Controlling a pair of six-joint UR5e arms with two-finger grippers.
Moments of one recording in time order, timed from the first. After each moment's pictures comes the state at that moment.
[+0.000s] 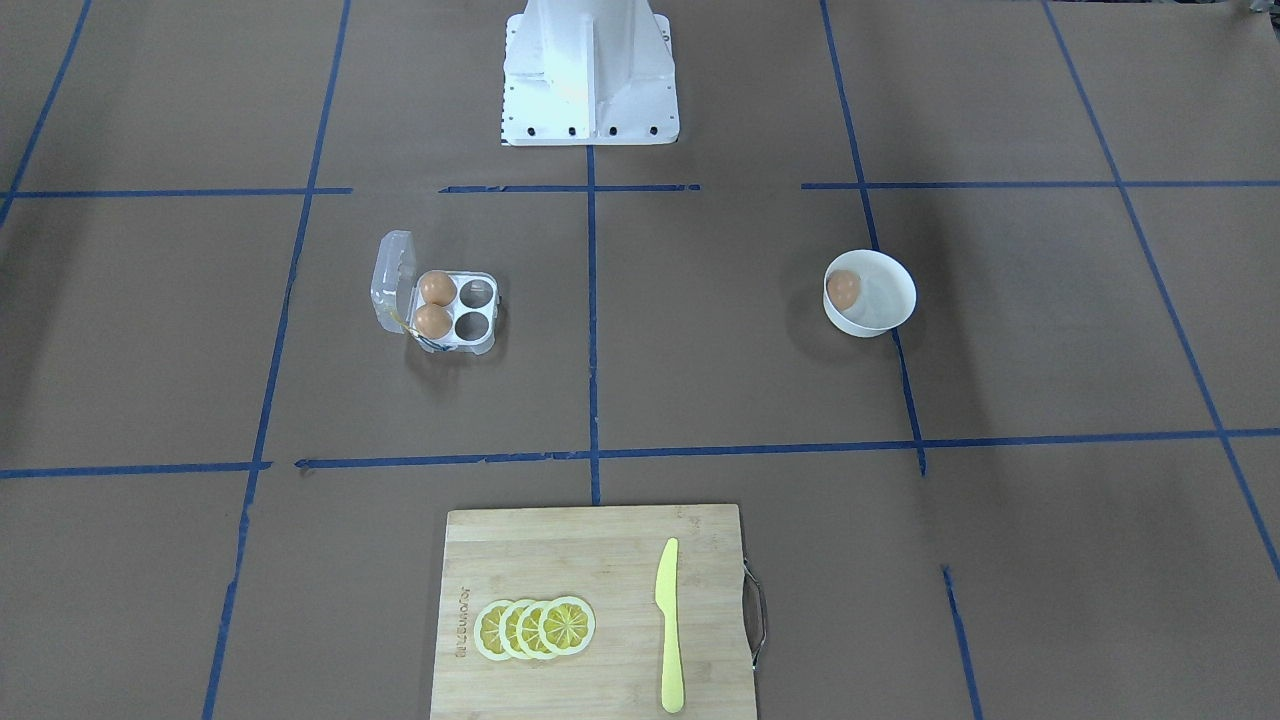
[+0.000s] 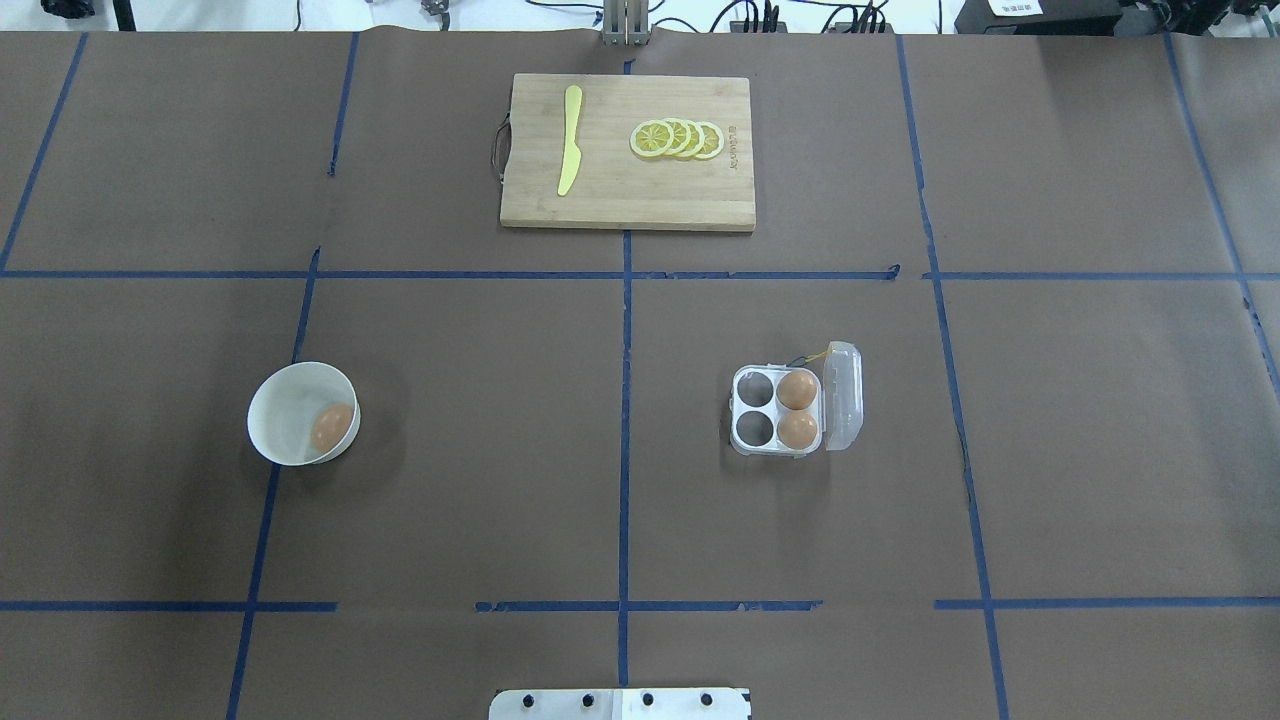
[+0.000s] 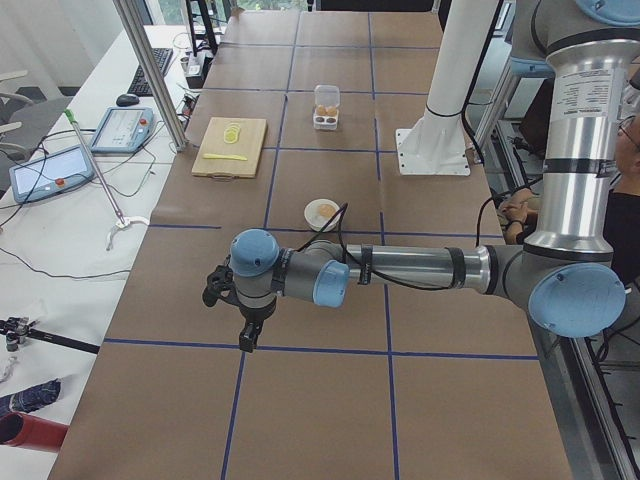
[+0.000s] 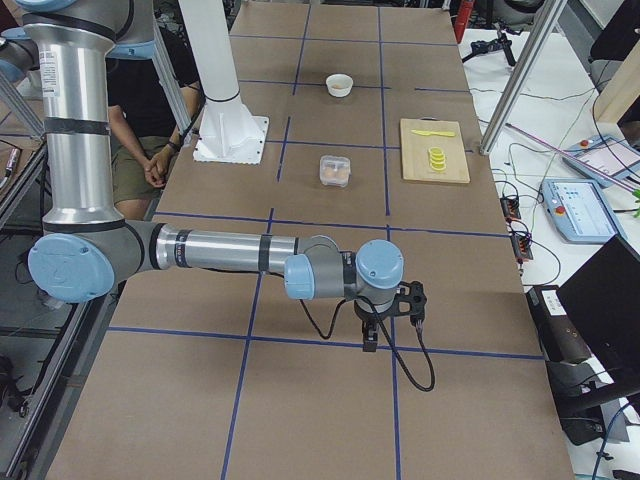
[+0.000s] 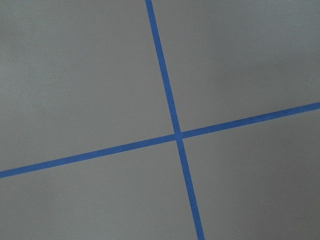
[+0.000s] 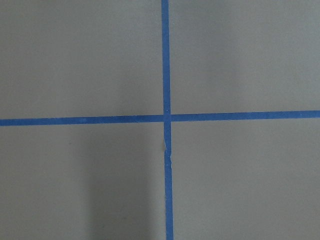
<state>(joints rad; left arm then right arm) -1.53 -1.59 -1.56 -1.78 -2.32 0.05 1.56 -1.58 1.55 -1.45 2.38 0.12</state>
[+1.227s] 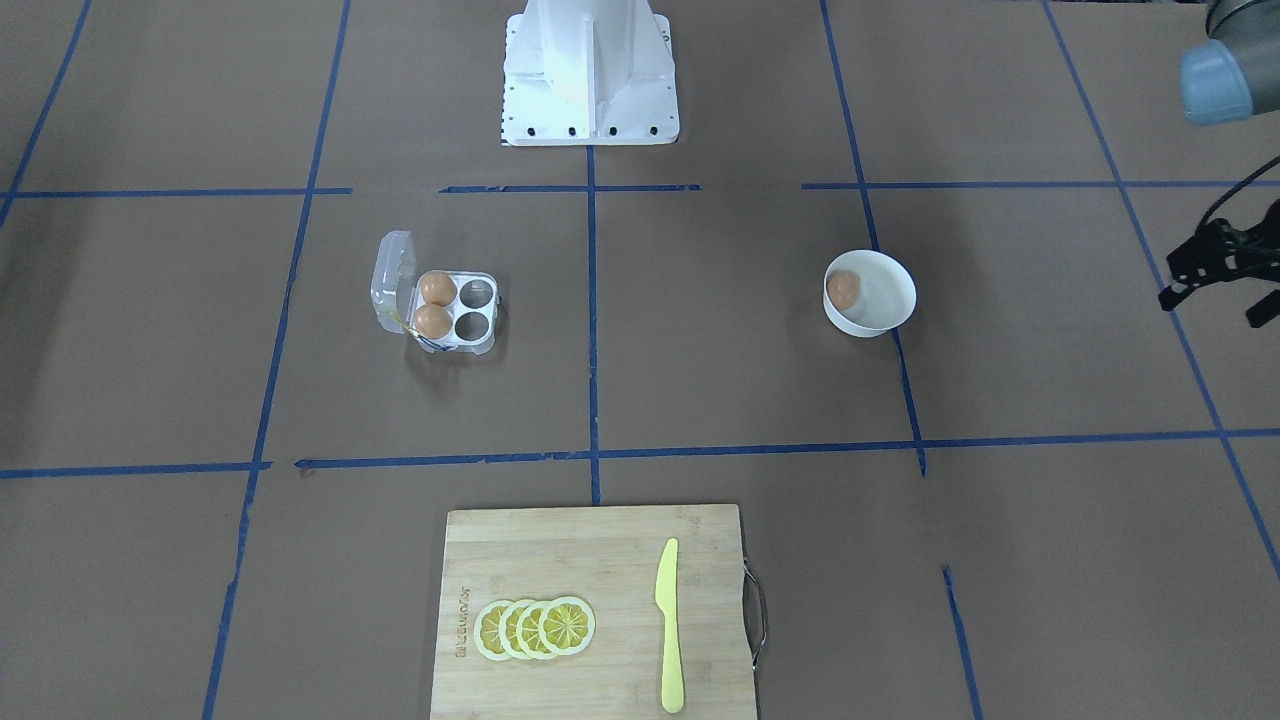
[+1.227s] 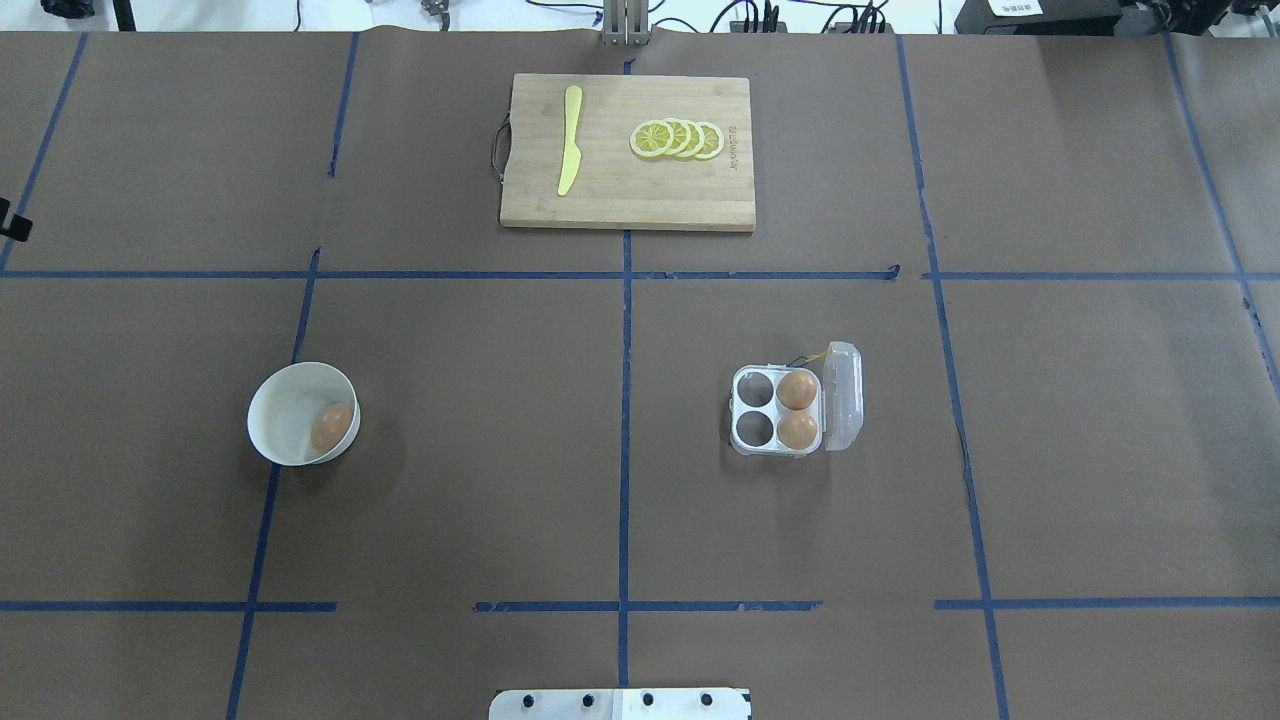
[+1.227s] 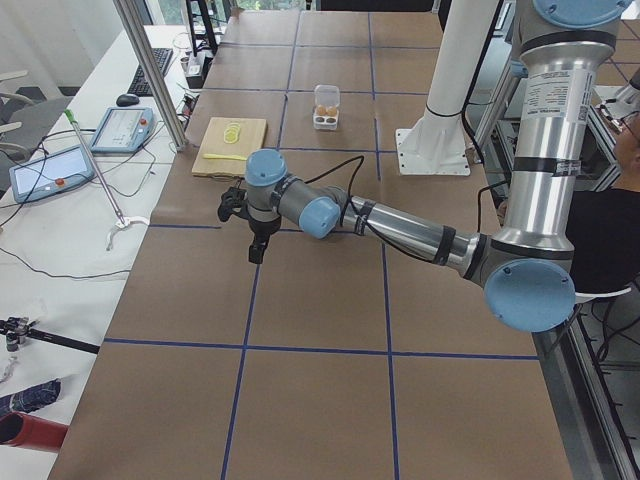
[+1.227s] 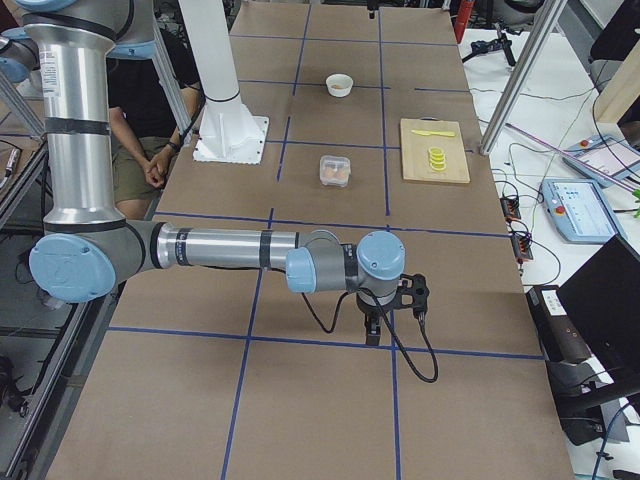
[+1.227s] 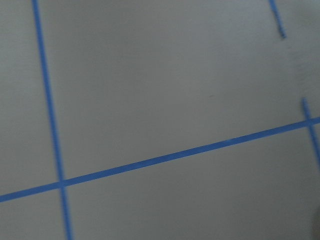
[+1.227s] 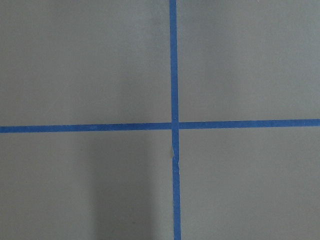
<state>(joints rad) -1.25 -1.63 -1.82 -1.84 -2.32 -0.43 1.56 -1.57 1.58 -1.46 2.38 0.13</state>
